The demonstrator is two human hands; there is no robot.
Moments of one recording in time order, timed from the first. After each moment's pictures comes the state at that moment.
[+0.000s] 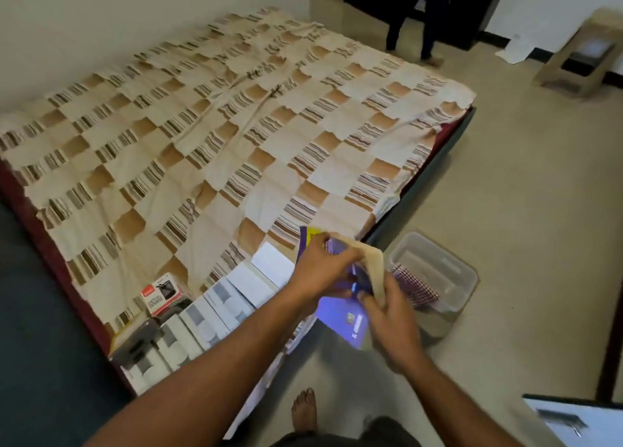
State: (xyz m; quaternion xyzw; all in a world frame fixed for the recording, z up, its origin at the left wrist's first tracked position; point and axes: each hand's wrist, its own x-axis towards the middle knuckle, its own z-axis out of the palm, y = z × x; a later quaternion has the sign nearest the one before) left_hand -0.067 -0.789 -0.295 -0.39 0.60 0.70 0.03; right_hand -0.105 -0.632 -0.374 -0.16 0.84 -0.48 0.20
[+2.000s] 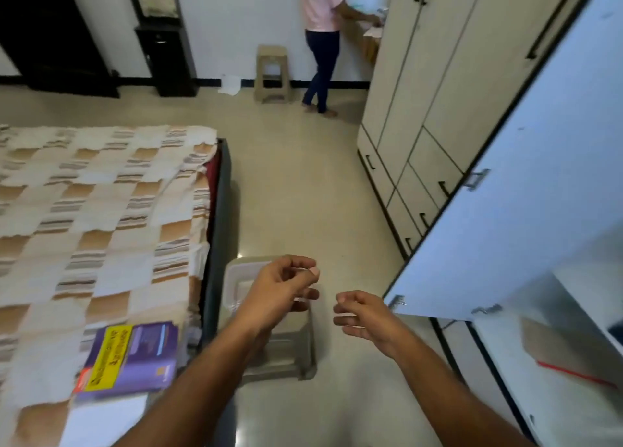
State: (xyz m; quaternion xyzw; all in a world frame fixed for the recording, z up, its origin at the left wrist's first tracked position) left_hand -0.141 -0.611 -0.235 -0.05 0.69 0.69 0.23; right_hand -0.120 -0.408 -0.342 0.26 0.66 -0.68 0.20
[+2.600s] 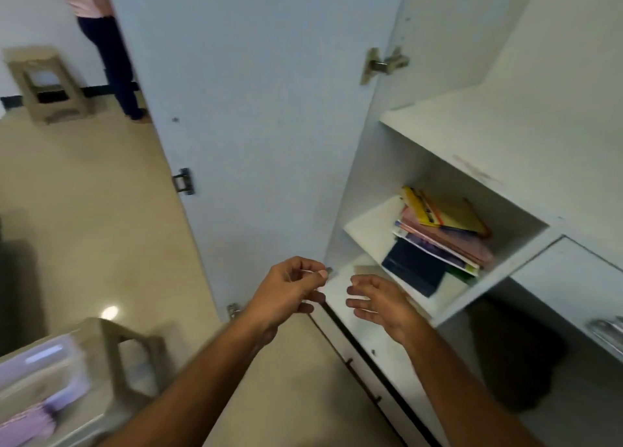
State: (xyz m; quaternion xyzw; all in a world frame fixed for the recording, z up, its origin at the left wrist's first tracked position) left_hand -0.058 -0.179 -0.237 0.16 0.67 0.59 0.43; right_hand 0.064 0.008 -0.320 0.45 0.58 -0.68 -0.06
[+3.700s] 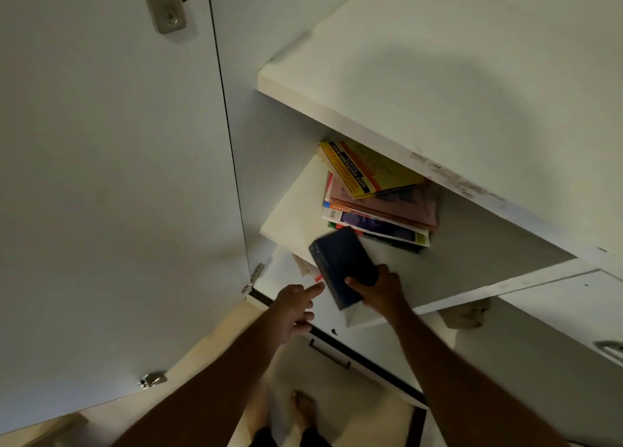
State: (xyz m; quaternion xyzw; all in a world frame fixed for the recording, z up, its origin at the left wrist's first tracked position) left_hand -0.107 0.100 -0.430 0.05 0.66 0.34 0.67; right_hand 0.083 0.224 -0.479 0.69 0.60 -0.40 0.00
